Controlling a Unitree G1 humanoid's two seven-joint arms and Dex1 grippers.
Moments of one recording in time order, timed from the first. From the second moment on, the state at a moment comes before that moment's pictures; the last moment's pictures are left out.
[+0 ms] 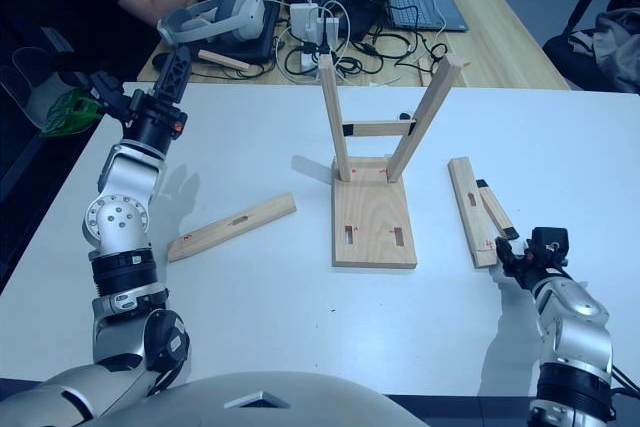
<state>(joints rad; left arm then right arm) -0.46 0.09 0.37 0.05 -0.83 0.45 -0.22 0.09 -0.54 -0.43 0.26 0.21 0.43 0.42</state>
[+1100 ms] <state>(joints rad) -0.51 0.11 0.40 0.08 -0.80 0.40 -0.18 -0.24 -0.49 -0.38 0.20 0.09 0.18 0.07</state>
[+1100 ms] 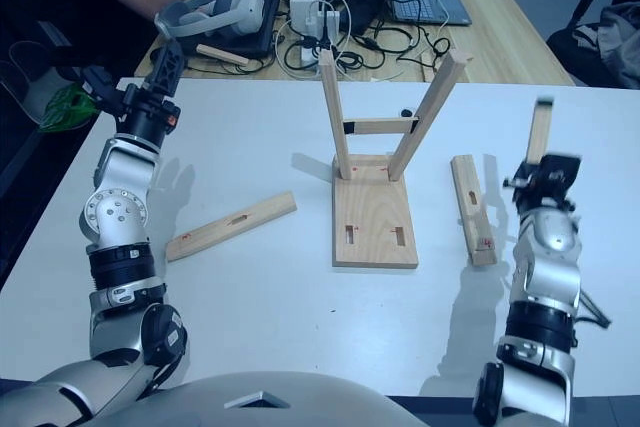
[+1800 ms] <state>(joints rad) -0.65 0.15 0.29 -0.16 -1.20 0.71 -0.24 -0.55 -0.49 0.04 -0.37 0.37 0.47 0.56</state>
